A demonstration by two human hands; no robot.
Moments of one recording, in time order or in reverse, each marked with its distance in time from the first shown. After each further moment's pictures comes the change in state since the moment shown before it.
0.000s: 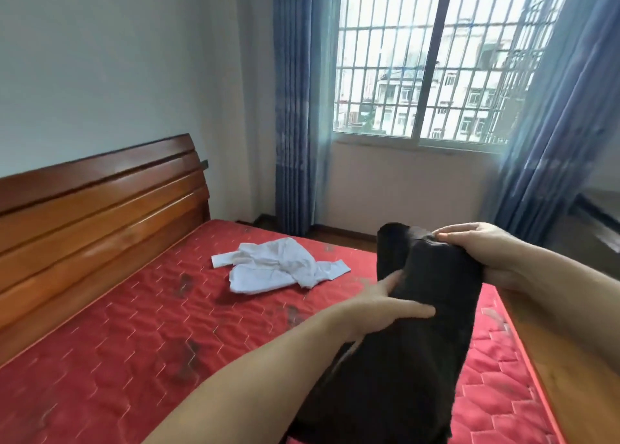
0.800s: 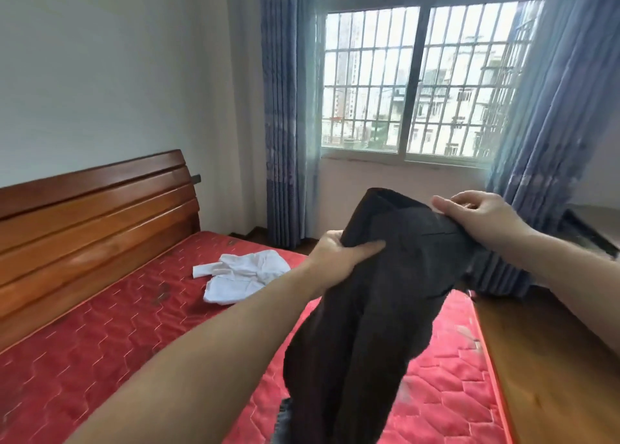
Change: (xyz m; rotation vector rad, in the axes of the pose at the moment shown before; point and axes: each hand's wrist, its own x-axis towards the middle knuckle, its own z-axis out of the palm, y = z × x) left_hand 0.082 0.101 0.095 -0.217 0.418 0.261; right_hand 0.011 -0.012 -0.194 -0.434 0.248 -0.413
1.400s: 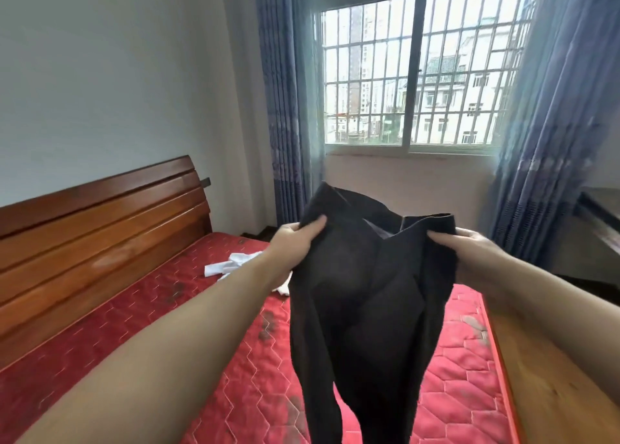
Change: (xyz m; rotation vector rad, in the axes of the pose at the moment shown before) left_hand -0.009 0.012 0.013 -0.045 0.281 -0.089; right_hand -0.036 0.066 -0.009 0.680 -0.289 0.356
